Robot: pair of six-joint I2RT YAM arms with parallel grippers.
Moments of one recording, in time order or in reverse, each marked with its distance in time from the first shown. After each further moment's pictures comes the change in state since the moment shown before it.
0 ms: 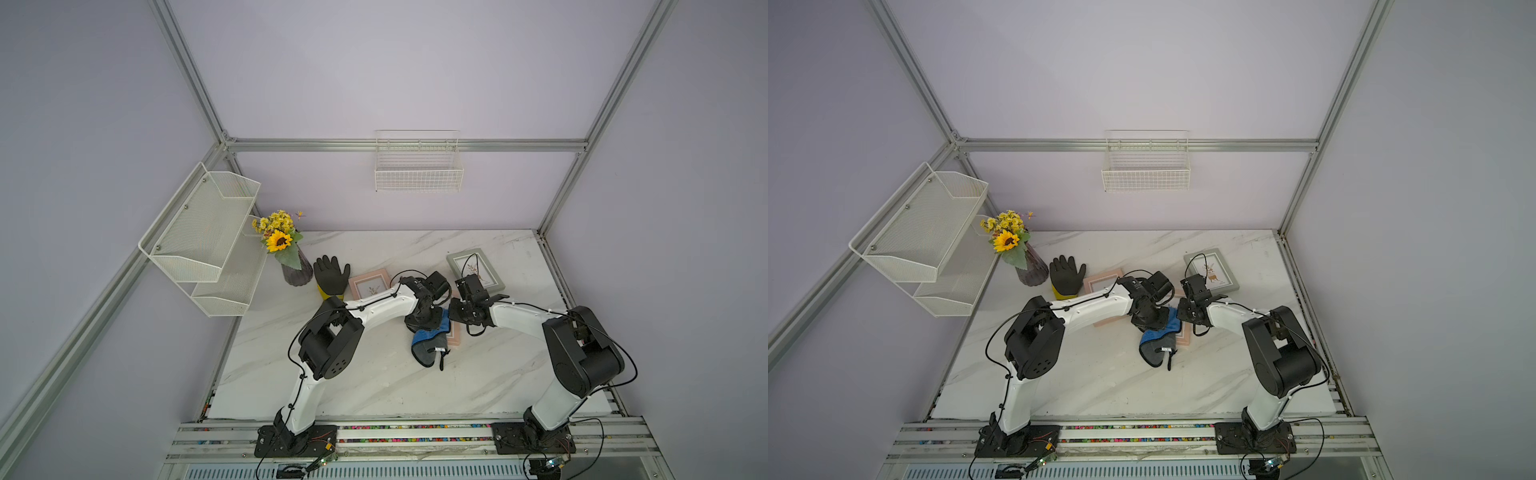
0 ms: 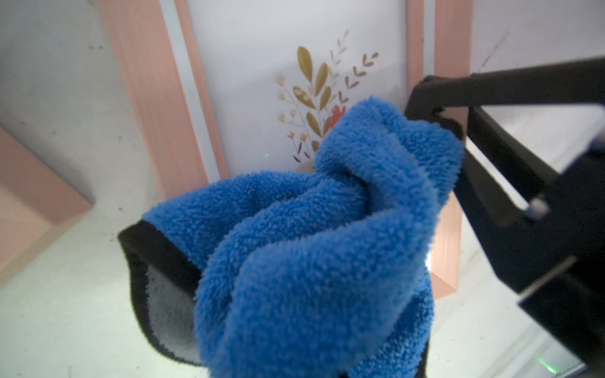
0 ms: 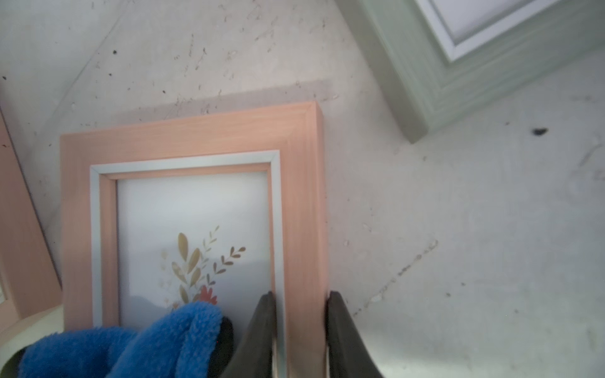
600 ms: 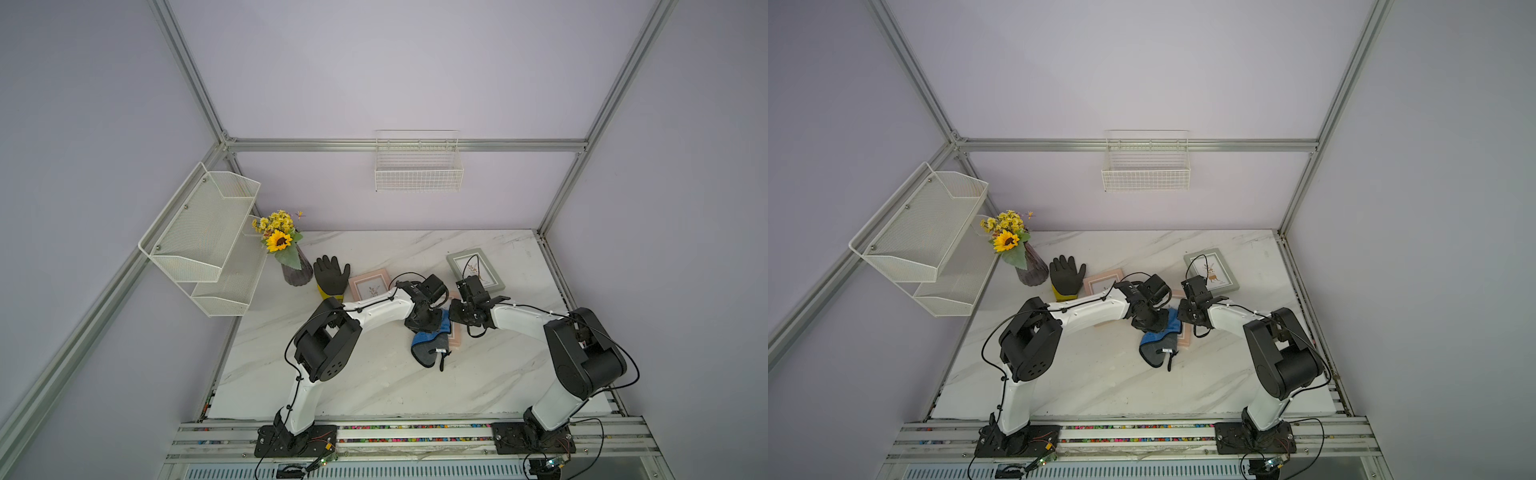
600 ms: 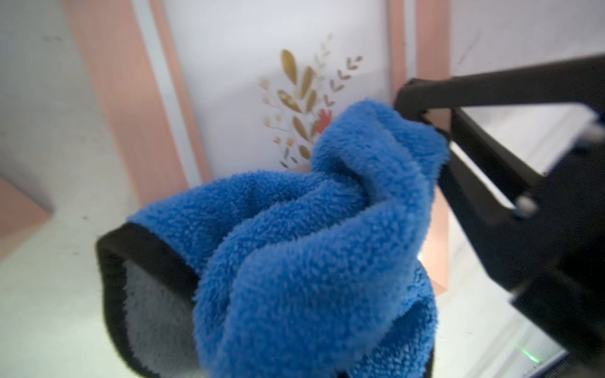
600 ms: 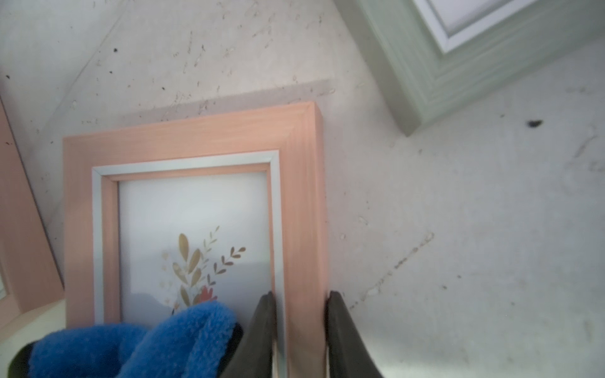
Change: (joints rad) left arm -0.027 -0.076 -0.161 0.165 0.080 -0.027; right arm 0.000 -0.015 -0.024 0.017 -0.002 0.004
